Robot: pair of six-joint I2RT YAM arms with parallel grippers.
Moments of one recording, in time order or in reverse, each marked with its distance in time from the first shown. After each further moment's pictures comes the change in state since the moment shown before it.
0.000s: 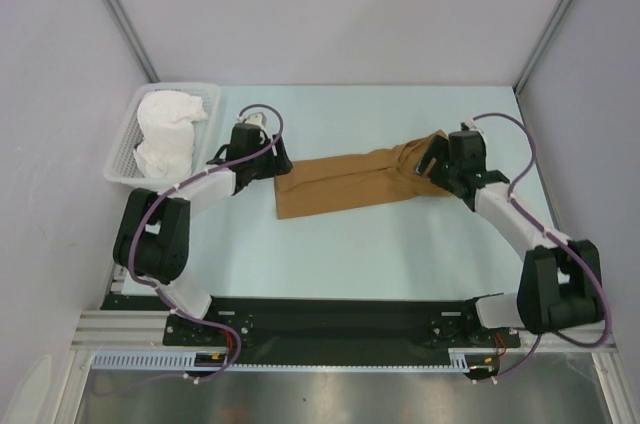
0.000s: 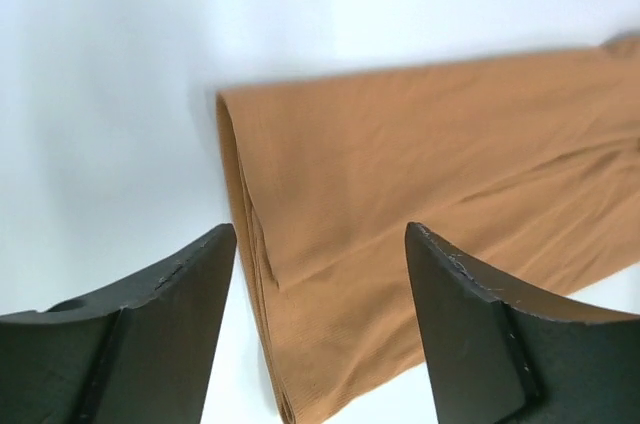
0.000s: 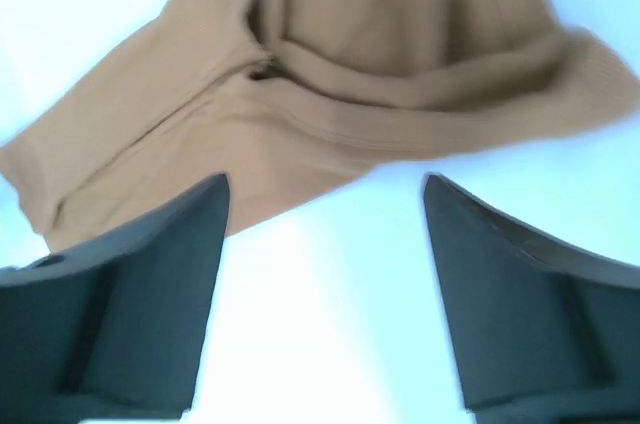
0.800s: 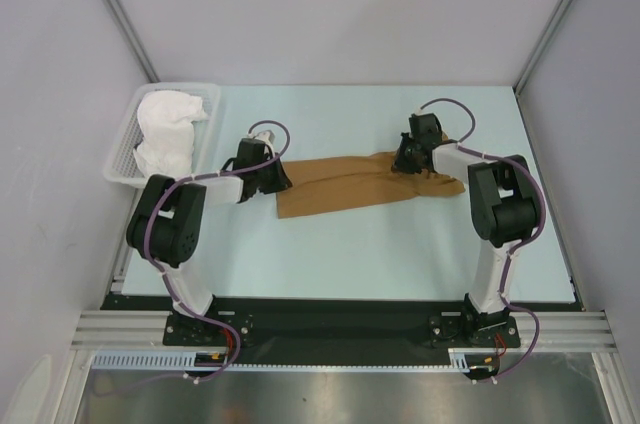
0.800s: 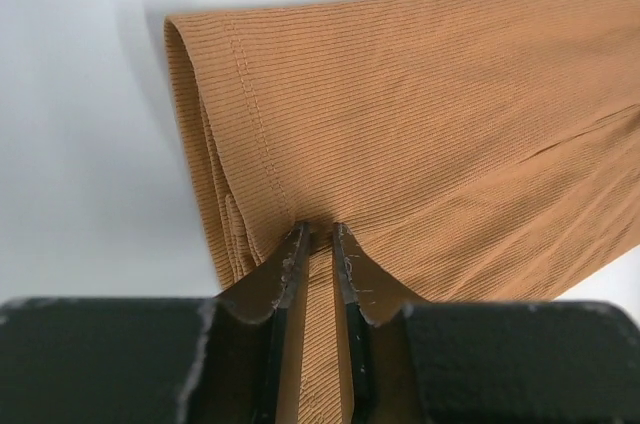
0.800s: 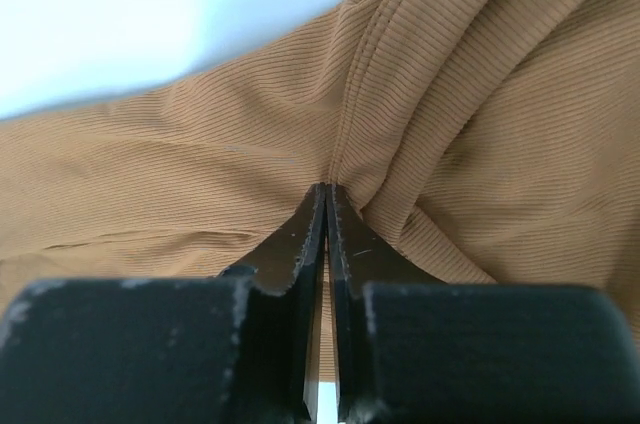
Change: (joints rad) left arm 0.001 0.129 -0.045 0.121 0.122 -0.020; right arm 0.047 0.545 0.304 0.088 -0.147 -0.082
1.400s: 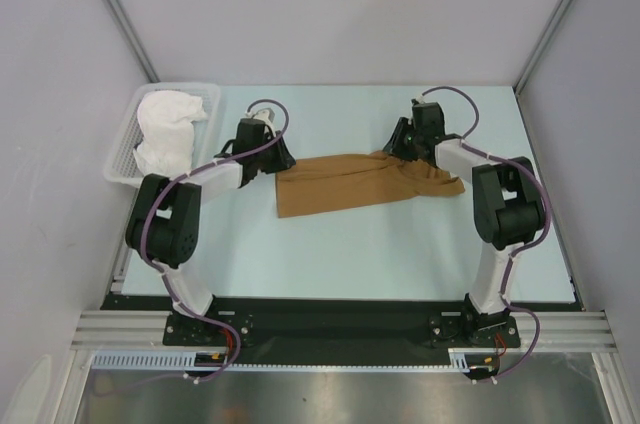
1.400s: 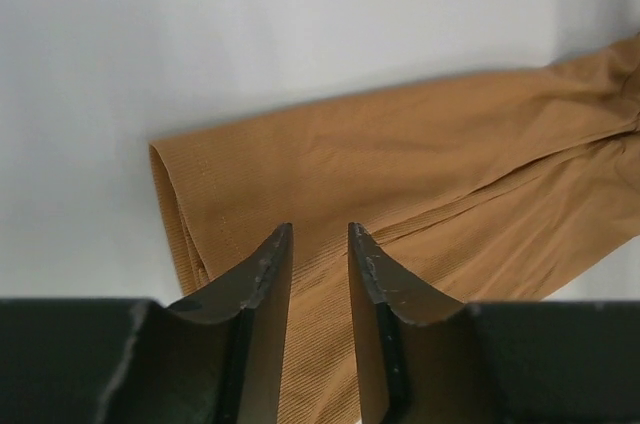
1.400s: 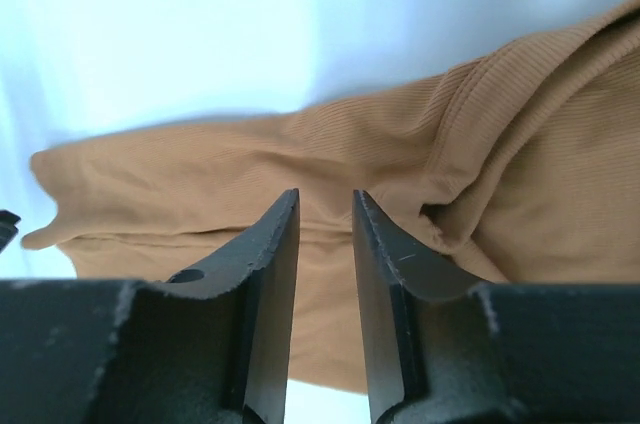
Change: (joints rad) left arm 0.002 -0.023 0.162 -0.076 -0.024 0.000; right arm -0.006 -0.043 0.034 0.079 -0.083 0.025
